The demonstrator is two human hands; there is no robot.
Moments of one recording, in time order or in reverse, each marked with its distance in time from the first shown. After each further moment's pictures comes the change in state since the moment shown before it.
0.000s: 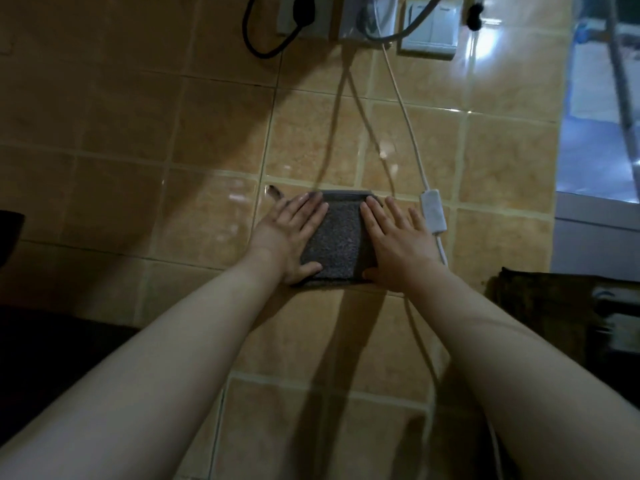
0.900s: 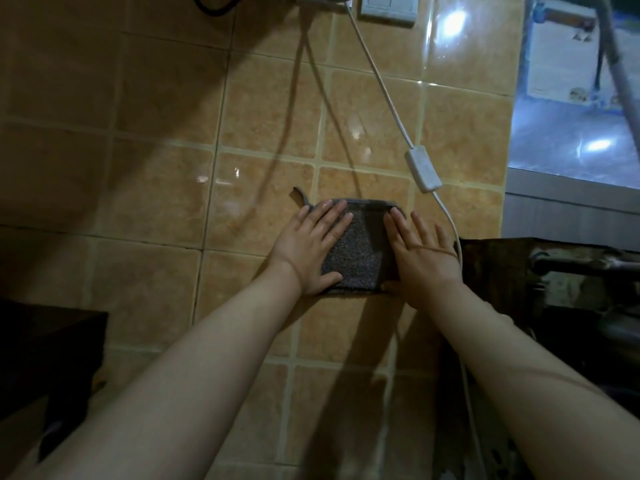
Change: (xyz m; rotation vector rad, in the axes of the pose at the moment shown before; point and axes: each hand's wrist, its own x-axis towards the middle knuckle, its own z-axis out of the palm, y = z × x) left_hand 0.000 0.090 -0.004 -0.061 0.085 0.124; right_hand -0.065 0.052 0.046 -0.035 -0.137 0.170
